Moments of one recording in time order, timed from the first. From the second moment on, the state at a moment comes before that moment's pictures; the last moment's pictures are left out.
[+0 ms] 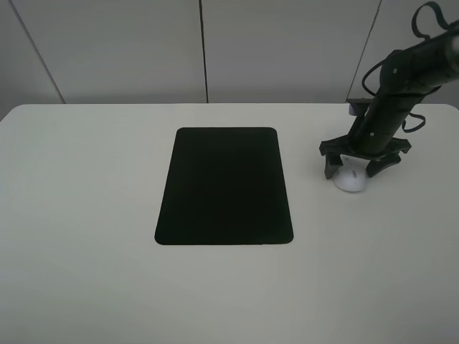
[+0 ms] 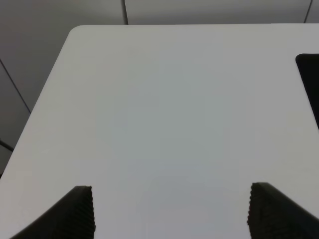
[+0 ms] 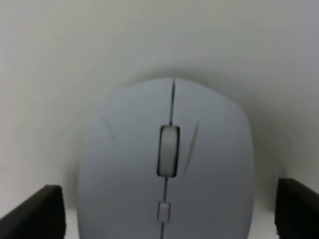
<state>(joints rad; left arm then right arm) -0.01 -0.01 -0.51 0.02 1.08 -0.05 0.09 2.10 -1.23 -0.01 0.69 0.05</state>
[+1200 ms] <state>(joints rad) -0.01 -0.01 -0.51 0.02 1.08 -0.05 0.10 2.12 -1.25 -0.02 0.69 0.06</state>
